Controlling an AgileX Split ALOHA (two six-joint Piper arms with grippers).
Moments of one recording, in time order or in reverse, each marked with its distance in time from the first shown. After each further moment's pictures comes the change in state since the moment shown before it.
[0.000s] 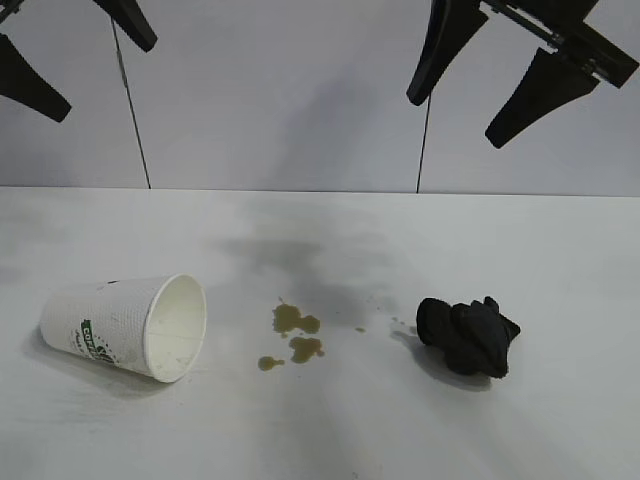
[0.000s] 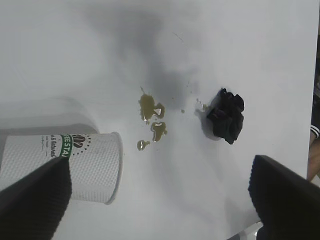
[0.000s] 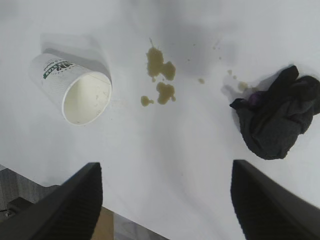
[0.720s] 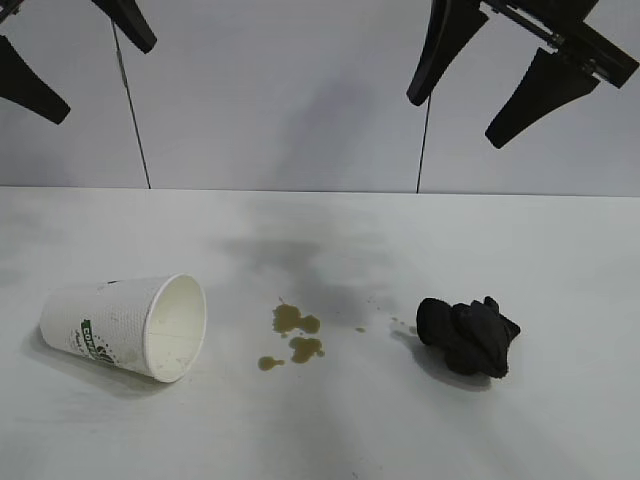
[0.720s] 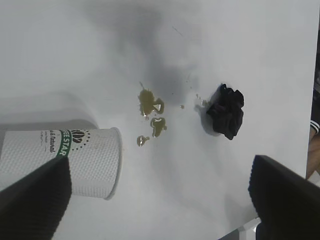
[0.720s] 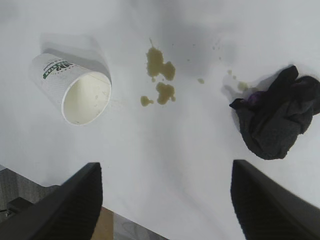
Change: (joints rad) left arm 0.000 0.000 0.000 0.000 0.011 0.000; right arm 0.000 0.000 0.000 0.000 -0.001 0.000
